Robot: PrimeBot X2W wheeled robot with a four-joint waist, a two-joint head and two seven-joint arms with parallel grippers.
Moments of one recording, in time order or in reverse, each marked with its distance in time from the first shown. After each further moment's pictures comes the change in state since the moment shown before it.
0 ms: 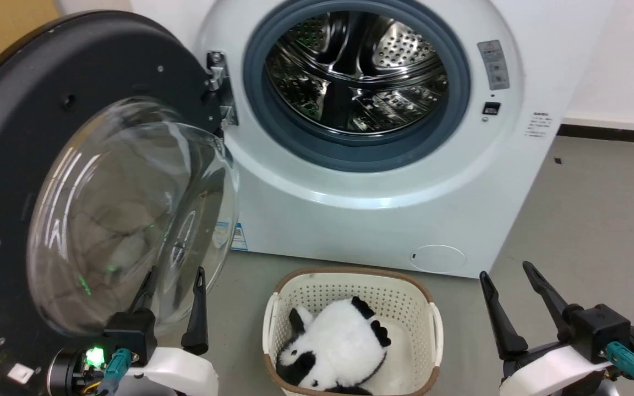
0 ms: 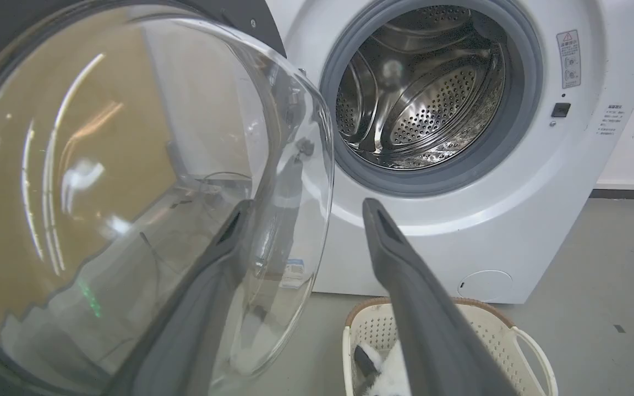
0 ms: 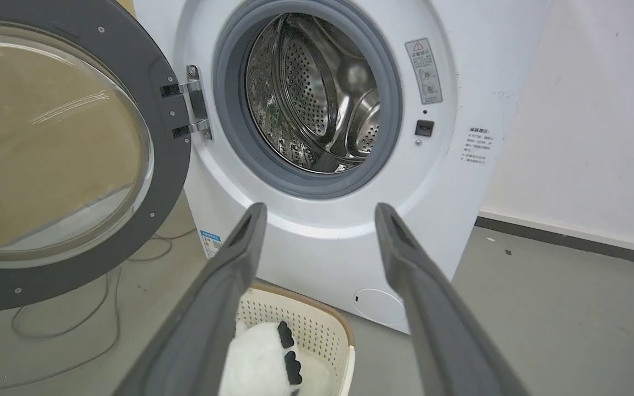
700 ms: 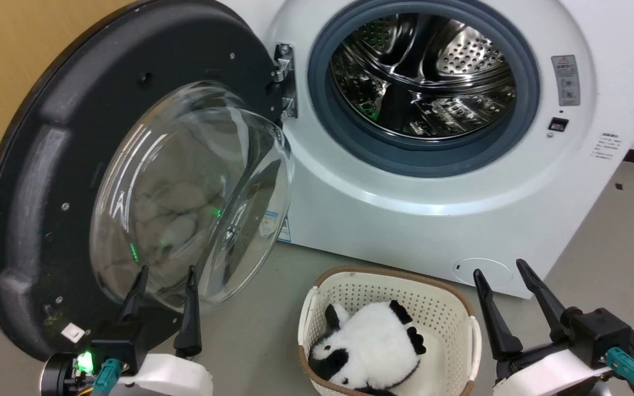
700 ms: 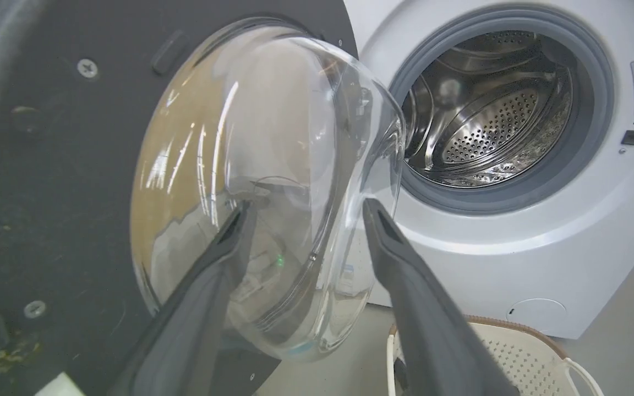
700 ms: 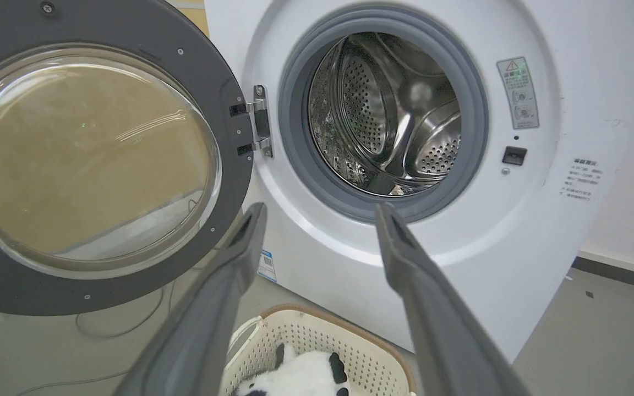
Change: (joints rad) left arm 0.019 0.000 0.011 -0.027 -0.010 0.009 -0.044; right arm 0.004 -0.011 0.039 -0.008 0.048 0.000 -0.043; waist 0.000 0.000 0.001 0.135
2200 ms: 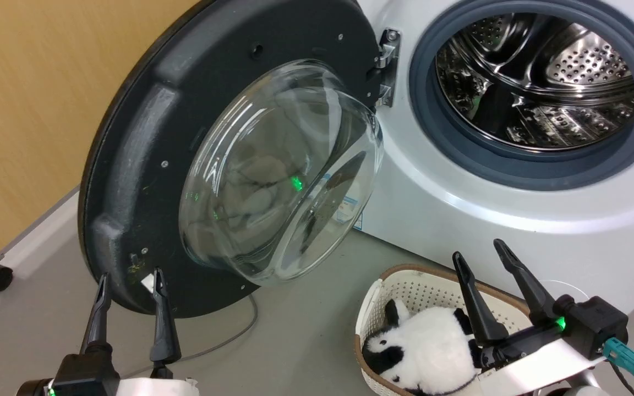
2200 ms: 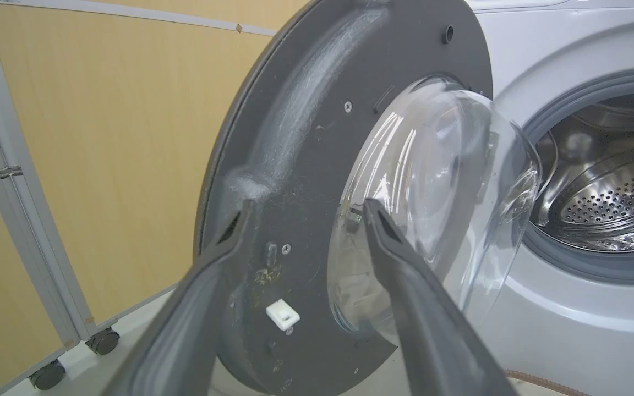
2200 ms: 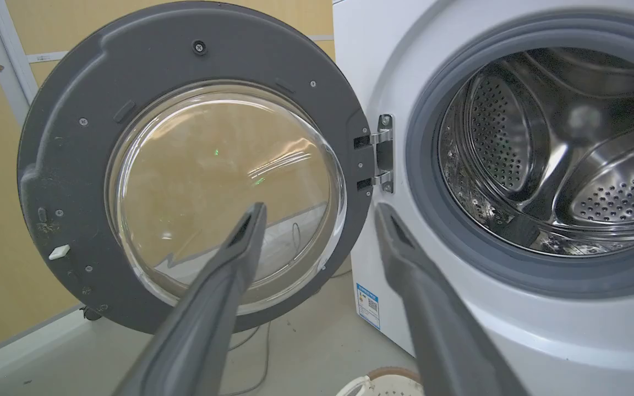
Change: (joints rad) left arm 0.090 0.000 0.002 -0.141 -0.043 0.117 -0.088; right arm -0.072 -0.080 0.142 0.020 0.159 0.000 -0.089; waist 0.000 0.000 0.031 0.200
